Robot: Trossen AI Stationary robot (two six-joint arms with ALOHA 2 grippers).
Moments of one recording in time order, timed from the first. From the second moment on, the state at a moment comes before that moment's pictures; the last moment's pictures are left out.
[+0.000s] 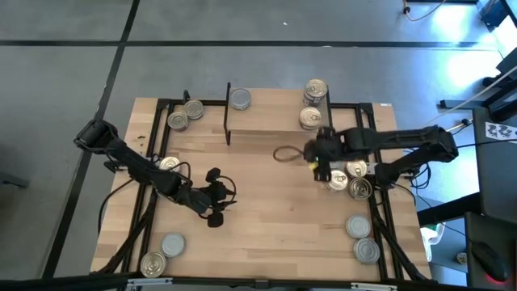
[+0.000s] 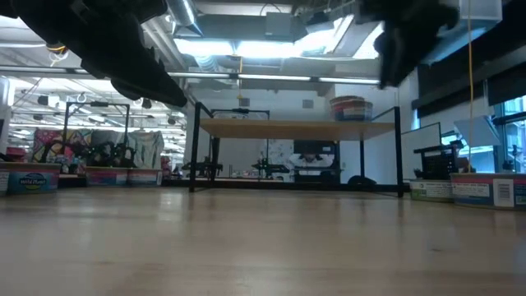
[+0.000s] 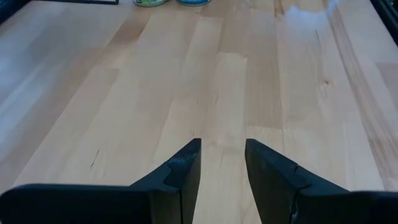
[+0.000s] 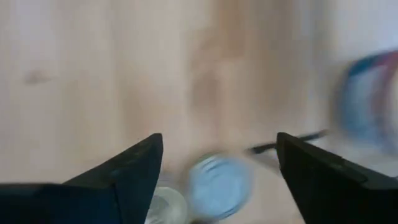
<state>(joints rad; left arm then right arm) -0.47 1.38 0.64 0.04 -0.53 -0.40 0.07 1.38 1.27 -1.19 0.26 0.13</state>
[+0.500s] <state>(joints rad) -0.47 1.38 0.64 0.05 -0.53 -0.39 0.21 1.38 0.92 -1.19 0.19 0.41</state>
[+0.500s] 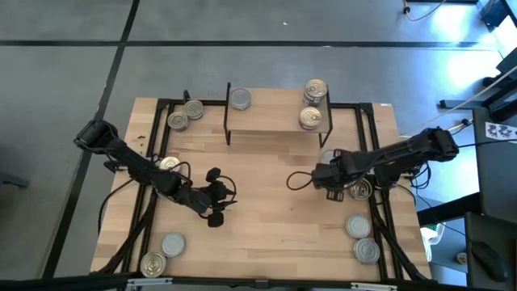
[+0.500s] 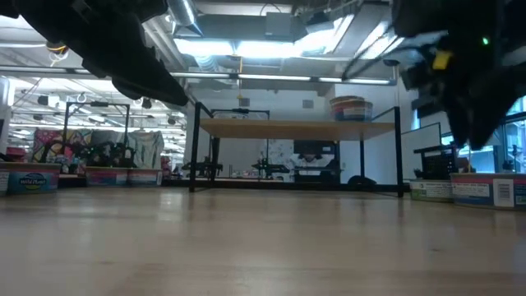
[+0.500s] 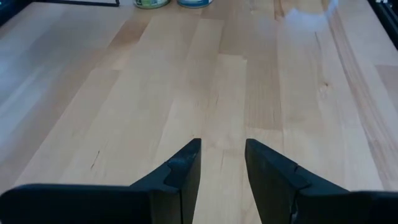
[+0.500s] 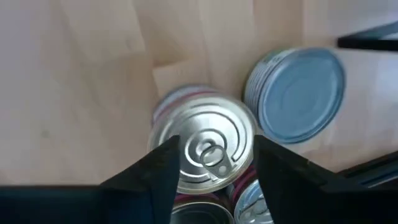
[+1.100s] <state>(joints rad) -0.47 1.38 0.64 0.04 -0.53 -0.45 0.21 1.38 0.77 -0.85 0.17 0.38</state>
